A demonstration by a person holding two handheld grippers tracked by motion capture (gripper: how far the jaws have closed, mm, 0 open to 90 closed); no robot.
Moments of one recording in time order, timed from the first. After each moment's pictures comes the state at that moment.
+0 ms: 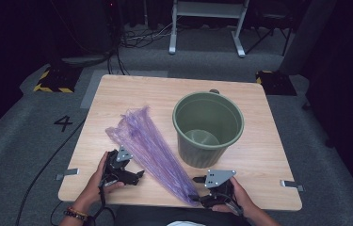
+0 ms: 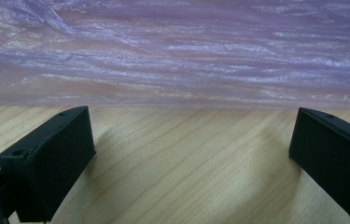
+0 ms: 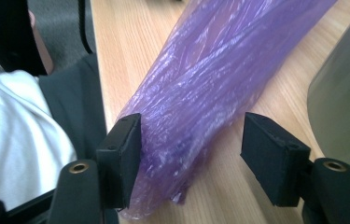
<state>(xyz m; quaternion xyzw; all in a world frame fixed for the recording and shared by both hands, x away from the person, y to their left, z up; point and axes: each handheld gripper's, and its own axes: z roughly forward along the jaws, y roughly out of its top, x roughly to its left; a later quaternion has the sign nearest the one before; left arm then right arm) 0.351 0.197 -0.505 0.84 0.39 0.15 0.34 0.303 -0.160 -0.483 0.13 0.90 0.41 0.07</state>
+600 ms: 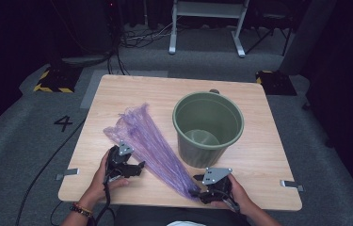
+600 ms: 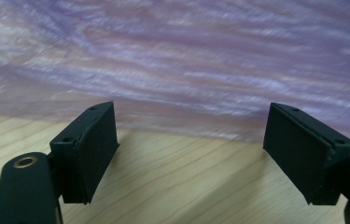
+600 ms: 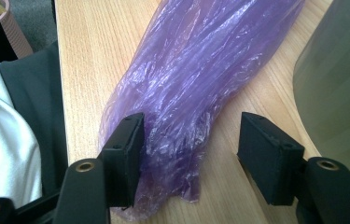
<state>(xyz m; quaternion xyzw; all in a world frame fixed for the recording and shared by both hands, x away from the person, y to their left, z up) 0.362 0.187 -0.497 0.81 0.44 0.17 0.34 0.316 -0.160 -0.498 0.14 0.91 0.39 0.08</state>
